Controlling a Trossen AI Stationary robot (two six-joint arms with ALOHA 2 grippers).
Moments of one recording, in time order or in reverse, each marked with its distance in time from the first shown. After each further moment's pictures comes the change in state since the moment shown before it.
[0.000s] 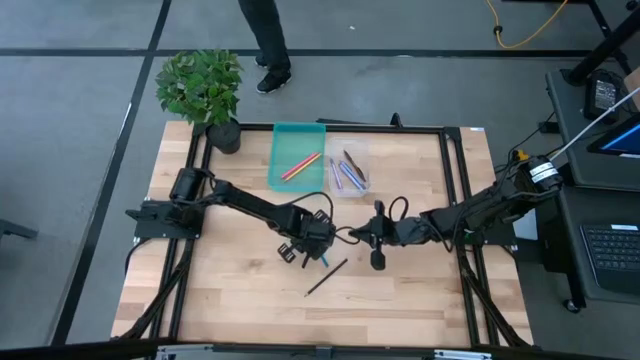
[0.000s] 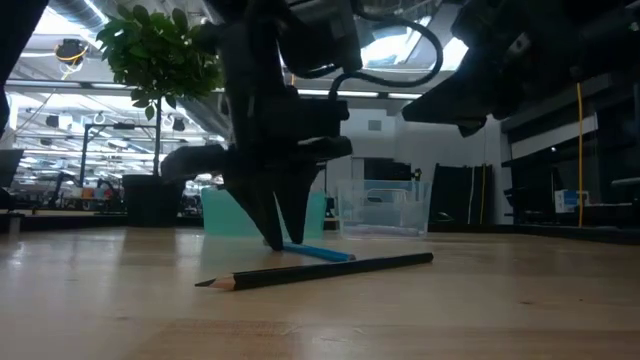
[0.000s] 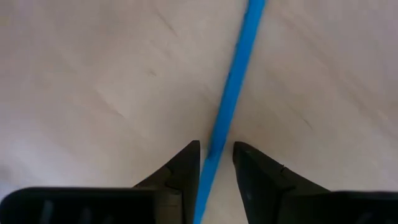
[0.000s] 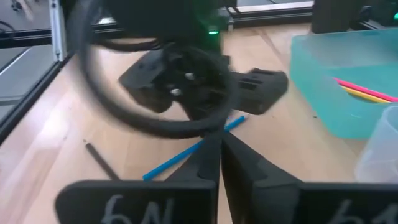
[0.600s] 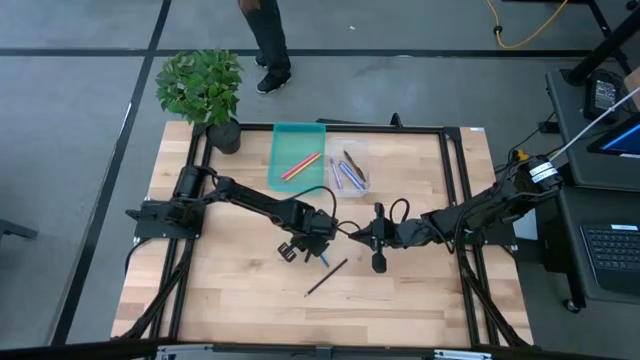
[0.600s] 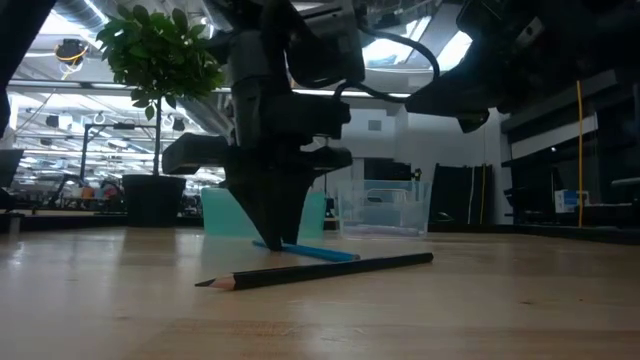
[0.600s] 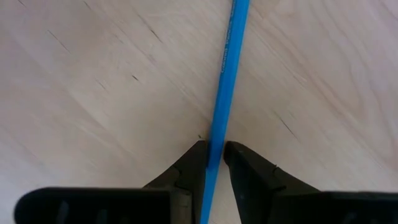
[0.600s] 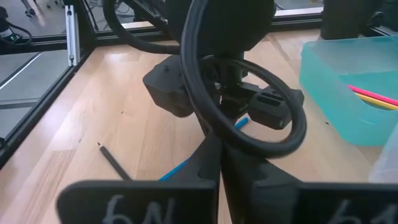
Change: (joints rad) left arm 0.046 0.054 0.009 -0.051 0.136 -0.002; right arm 0.026 0.001 0.000 0.026 0.002 0.000
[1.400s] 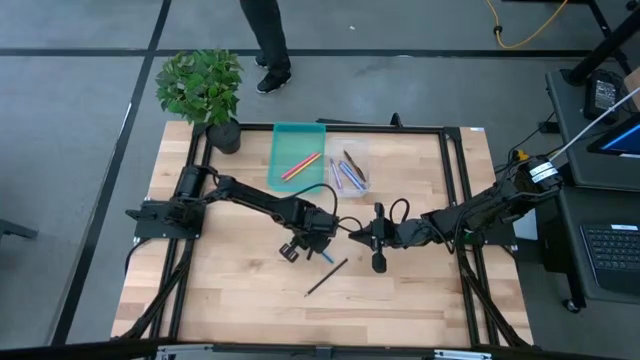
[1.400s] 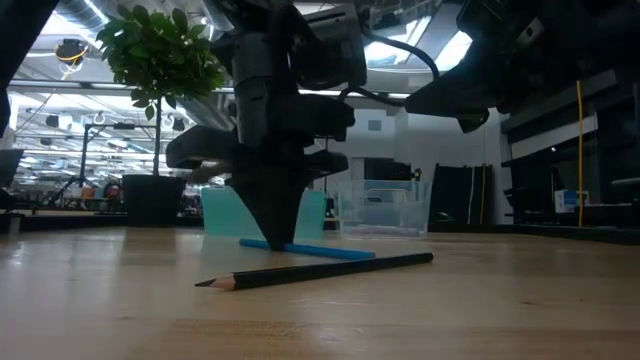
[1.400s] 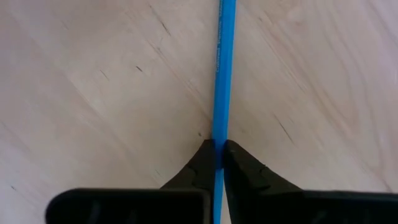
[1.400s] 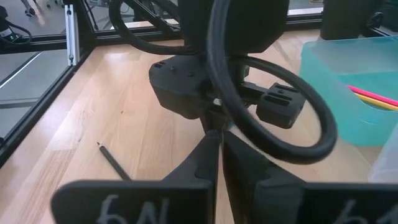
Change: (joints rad) left arm 0.011 0.016 0.011 -0.016 0.044 -0.098; right arm 0.000 0.000 0.000 0.000 0.000 -0.003
